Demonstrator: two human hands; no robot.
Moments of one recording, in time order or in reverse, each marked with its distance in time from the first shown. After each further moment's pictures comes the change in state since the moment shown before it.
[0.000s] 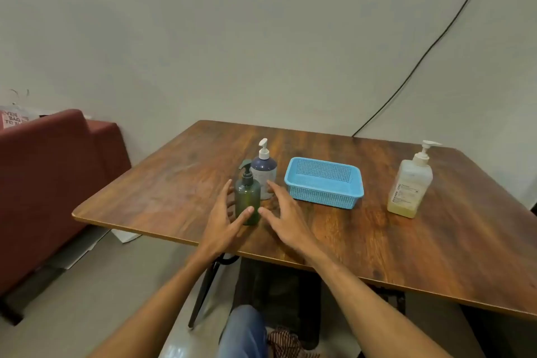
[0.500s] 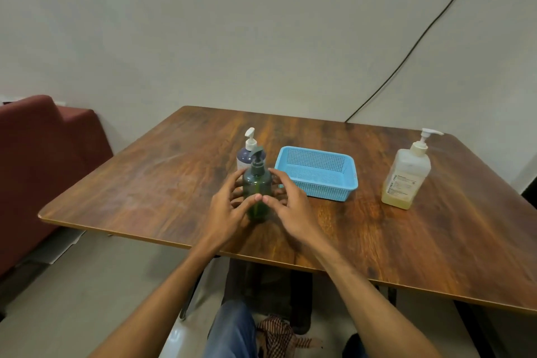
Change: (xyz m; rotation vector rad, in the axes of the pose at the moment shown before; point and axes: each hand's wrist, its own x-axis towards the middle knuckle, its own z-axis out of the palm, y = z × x) left_hand 0.021 0.033 0.029 -0.096 -0.016 0.118; right_hand 0.012 0.025 -0.023 0.226 0.022 0.077
